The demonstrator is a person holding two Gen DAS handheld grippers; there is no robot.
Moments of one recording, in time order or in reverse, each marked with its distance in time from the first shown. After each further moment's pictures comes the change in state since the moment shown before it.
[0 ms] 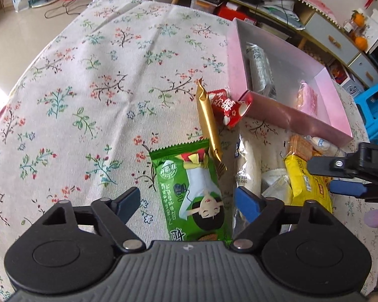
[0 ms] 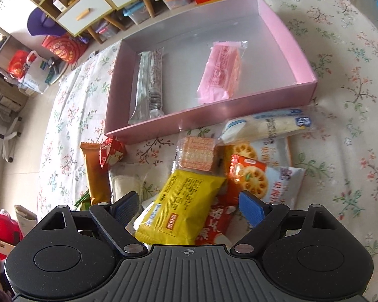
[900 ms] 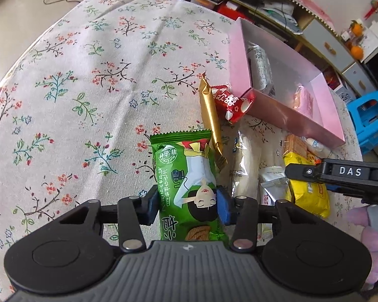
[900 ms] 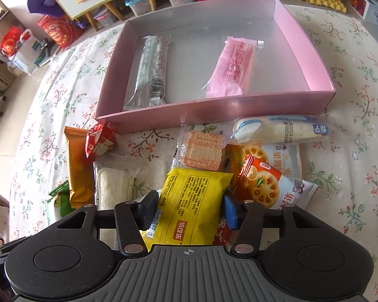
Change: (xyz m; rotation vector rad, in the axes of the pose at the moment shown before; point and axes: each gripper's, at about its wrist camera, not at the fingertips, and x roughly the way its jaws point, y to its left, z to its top) left arm -0.005 0.014 -0.005 -0.047 0.013 -0.068; right arm 0.016 0.019 -0.006 -0.108 -0.028 -0.102
